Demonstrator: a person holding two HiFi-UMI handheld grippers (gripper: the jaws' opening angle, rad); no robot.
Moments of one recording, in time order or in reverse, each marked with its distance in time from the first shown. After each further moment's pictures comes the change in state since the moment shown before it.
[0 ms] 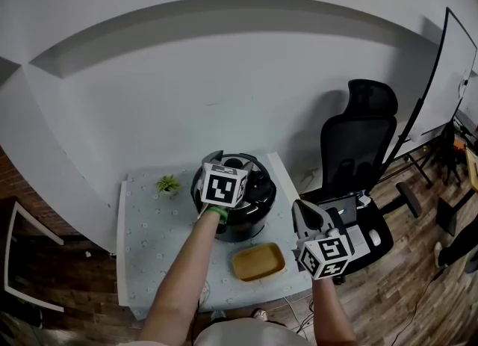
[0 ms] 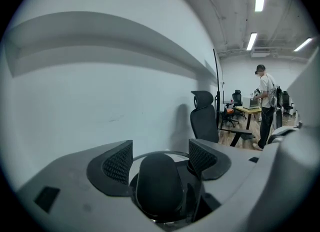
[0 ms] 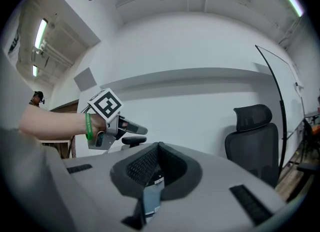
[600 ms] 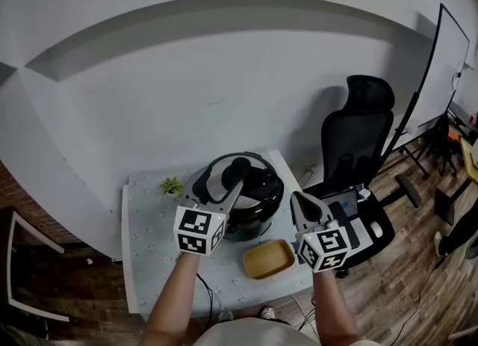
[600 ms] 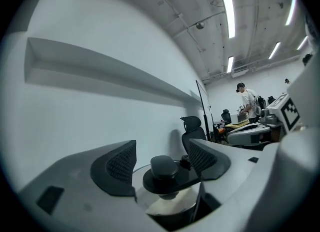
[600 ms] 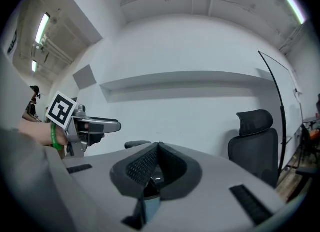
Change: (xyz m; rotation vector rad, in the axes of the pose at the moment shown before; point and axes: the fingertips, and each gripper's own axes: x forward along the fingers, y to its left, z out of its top) left arm -0.108 0.007 -0.003 0.073 -0.376 -0.086; right arm 0.018 0.028 0.013 -0.030 -0.016 -0.028
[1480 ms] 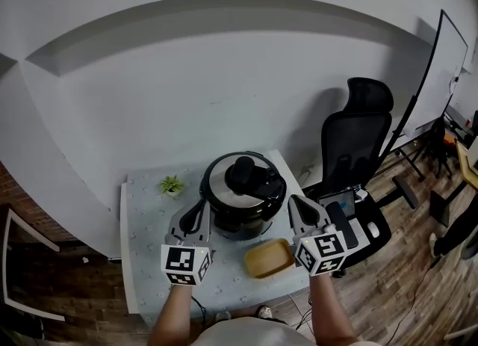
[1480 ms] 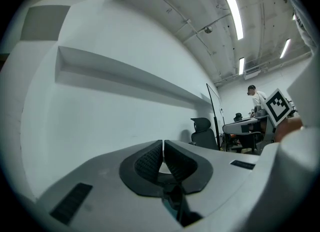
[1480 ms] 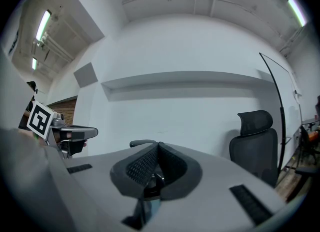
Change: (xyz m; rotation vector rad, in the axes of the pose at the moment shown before) left arm -0.085 0.021 -0.038 -0.049 -0.044 0.152; right arm 0.000 0.019 -0.003 -0.011 0.003 -0.011
